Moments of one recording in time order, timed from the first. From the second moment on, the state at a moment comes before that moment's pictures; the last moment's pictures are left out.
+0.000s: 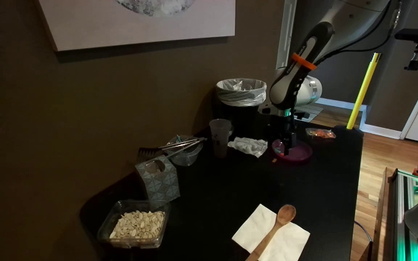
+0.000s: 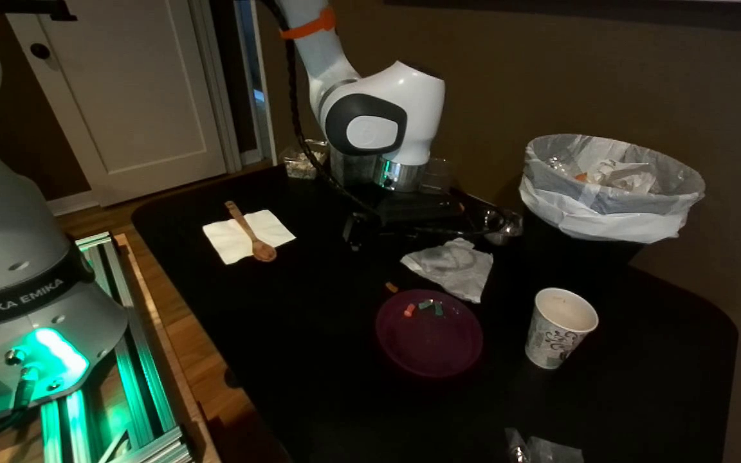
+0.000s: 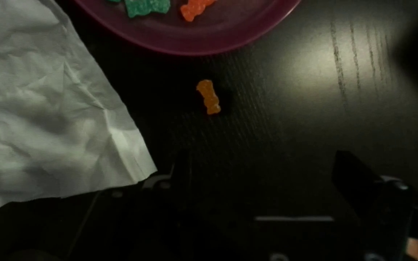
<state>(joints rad) -0.23 0.41 -0.01 -2.35 0.14 2.66 -1.63</state>
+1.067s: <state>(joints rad) -0.38 0.61 0.05 -2.19 0.10 2.66 -1.68</state>
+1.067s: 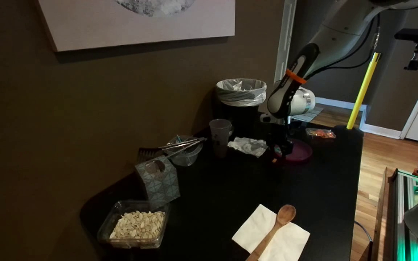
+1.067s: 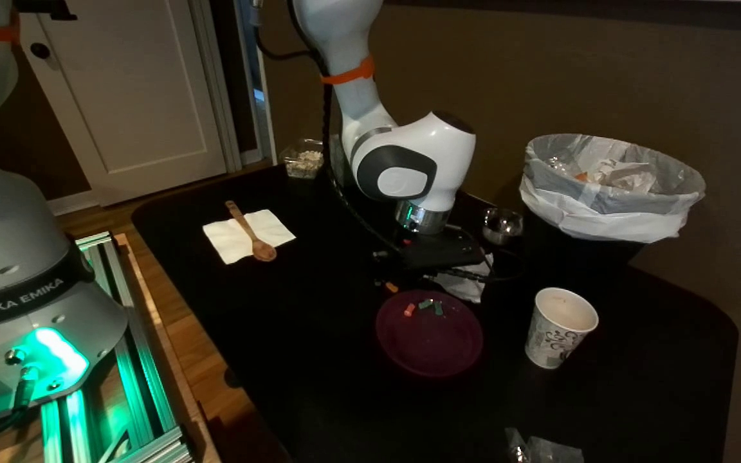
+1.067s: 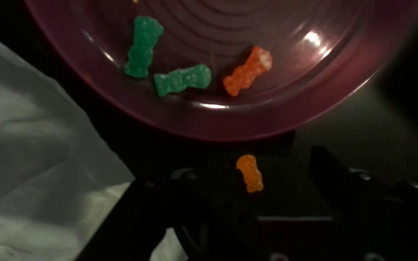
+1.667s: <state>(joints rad) -0.42 0.63 0.09 -2.19 0.11 2.66 -1.72</state>
